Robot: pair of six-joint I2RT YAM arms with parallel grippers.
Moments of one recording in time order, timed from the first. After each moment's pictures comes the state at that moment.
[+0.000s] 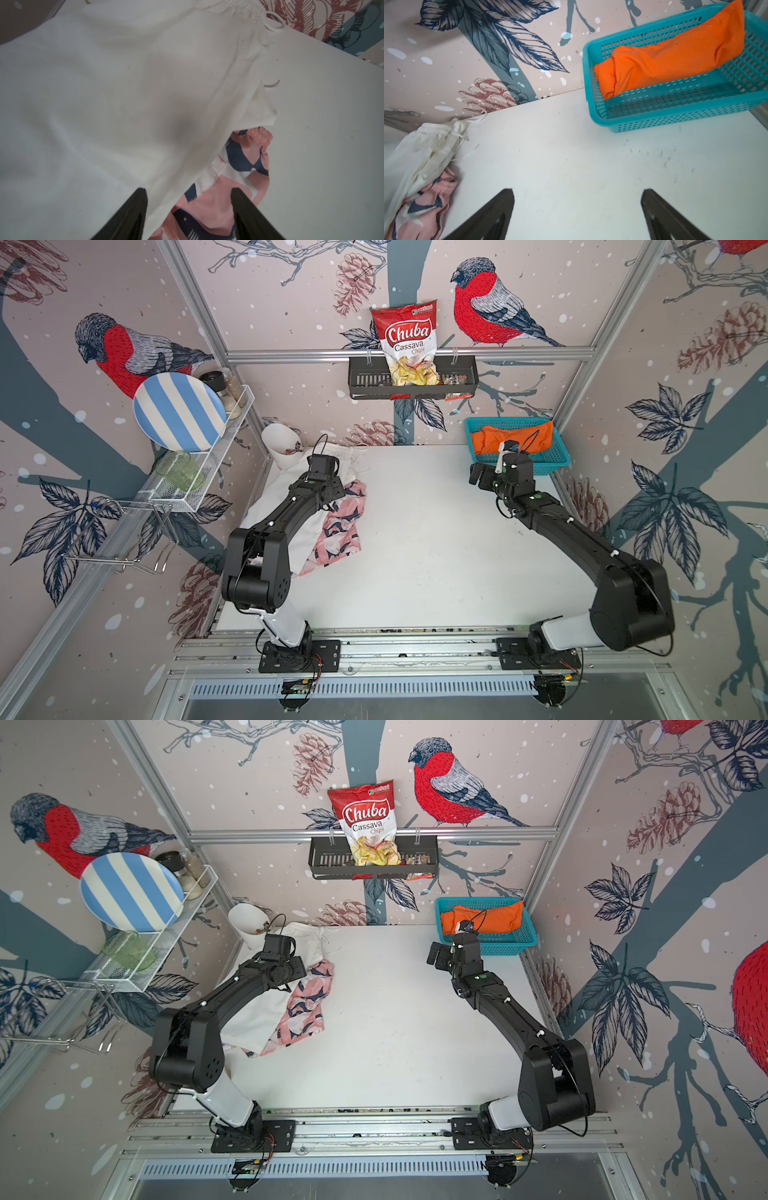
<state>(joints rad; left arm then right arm) -0.14 1.75 1.28 -0.45 -0.21 -0.45 0.32 1.41 1.02 -0.10 0.13 0.32</state>
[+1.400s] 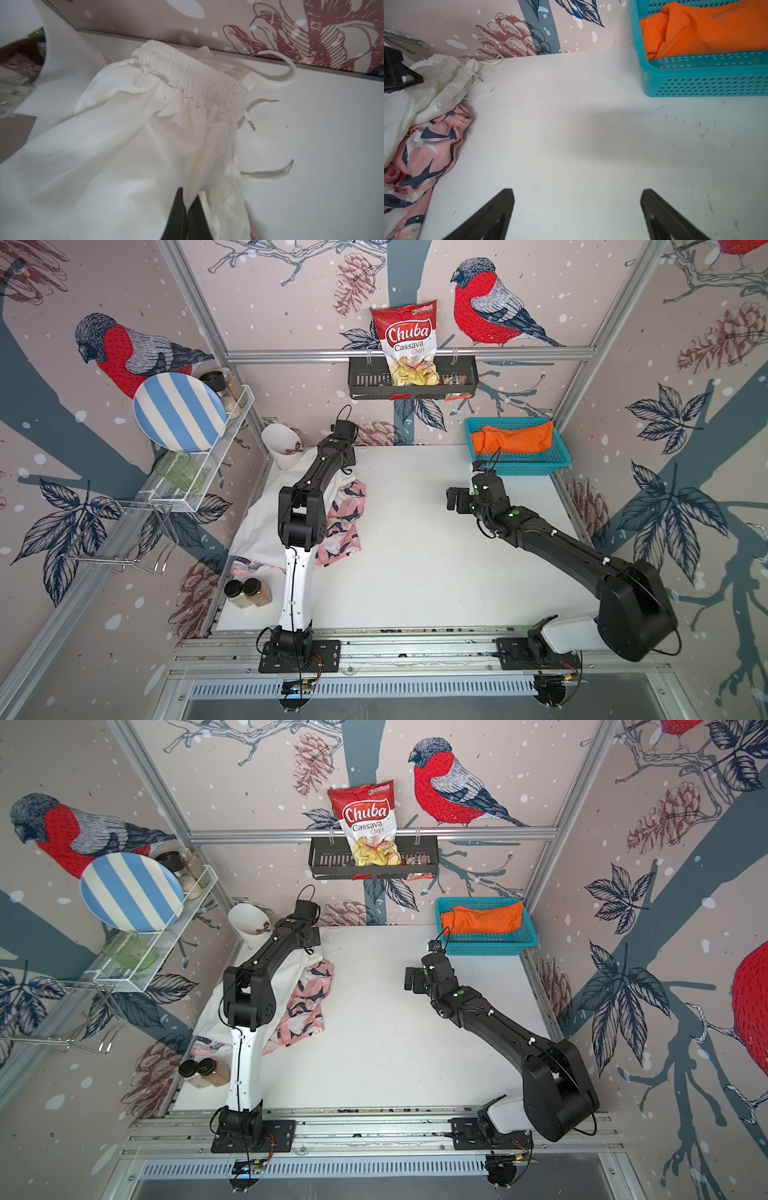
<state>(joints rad) -0.19 2.33 2.16 -0.76 -0.34 -0.29 0.55 1.40 0.95 -0.15 0.23 0.32</state>
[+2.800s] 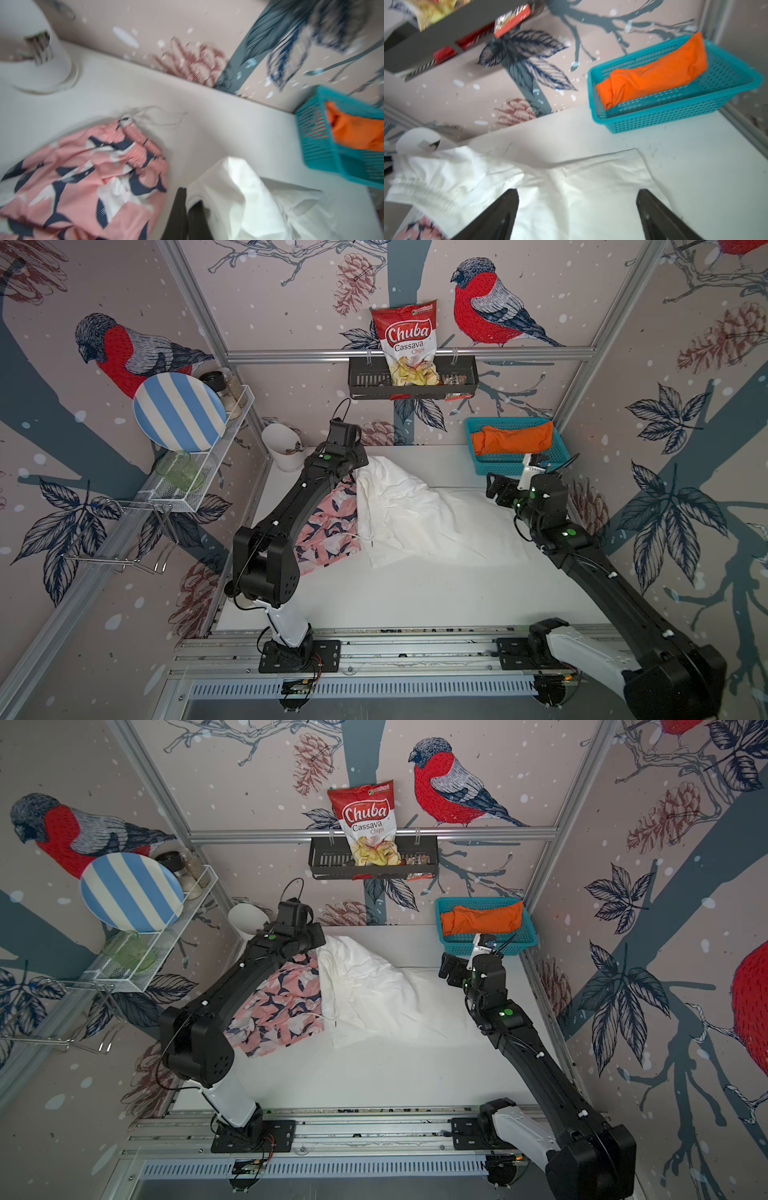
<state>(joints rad) -0.28 1.74 1.51 -0.52 -0.12 -0.50 0.36 1.07 0.86 -0.18 0.10 0.36</state>
